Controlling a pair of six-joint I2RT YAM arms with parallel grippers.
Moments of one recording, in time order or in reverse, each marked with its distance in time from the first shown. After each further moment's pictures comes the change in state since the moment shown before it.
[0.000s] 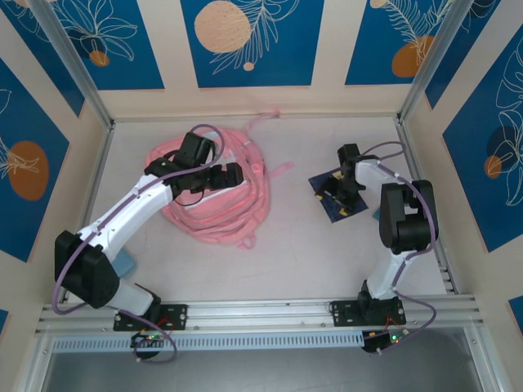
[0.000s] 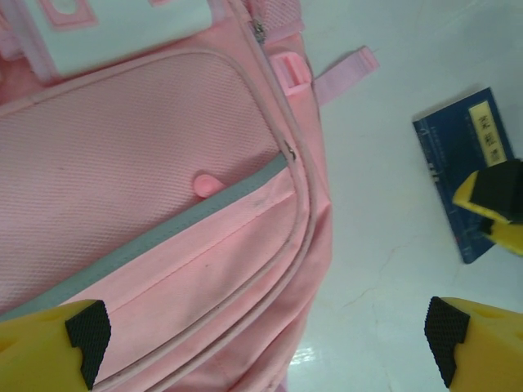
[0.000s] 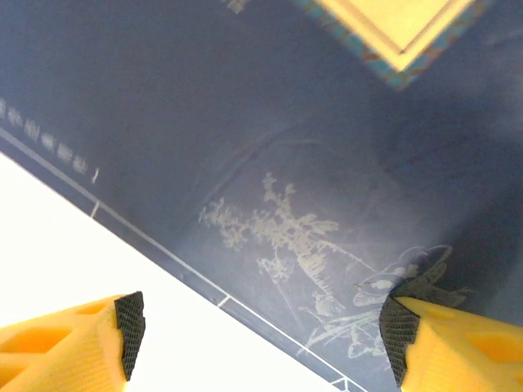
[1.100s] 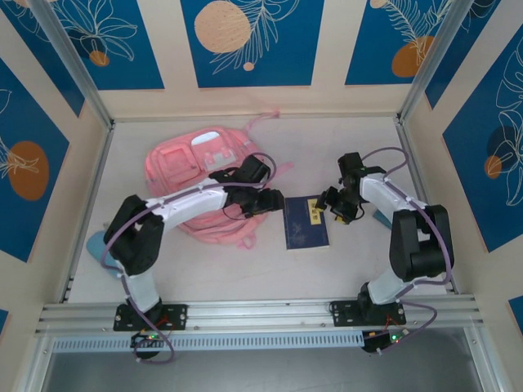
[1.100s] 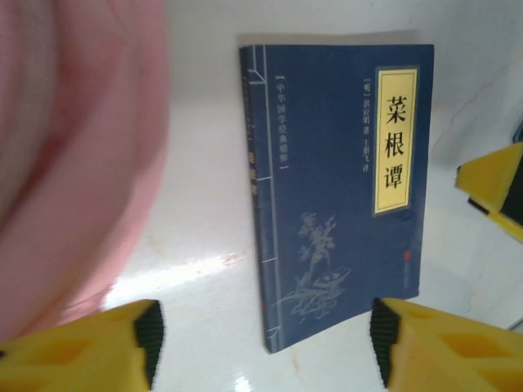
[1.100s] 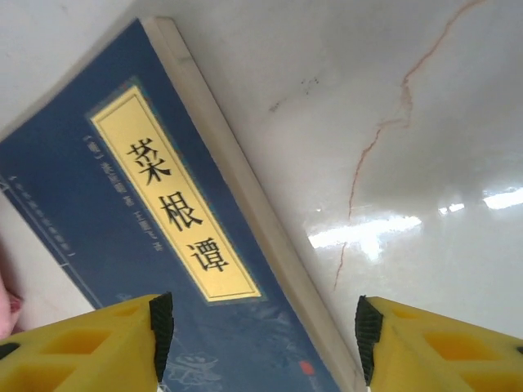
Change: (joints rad) left arm -0.273 0.364 0.061 0.164 0.139 -0.271; right arm 0.023 -0.212 -0.139 -0.045 -0.052 -0.101
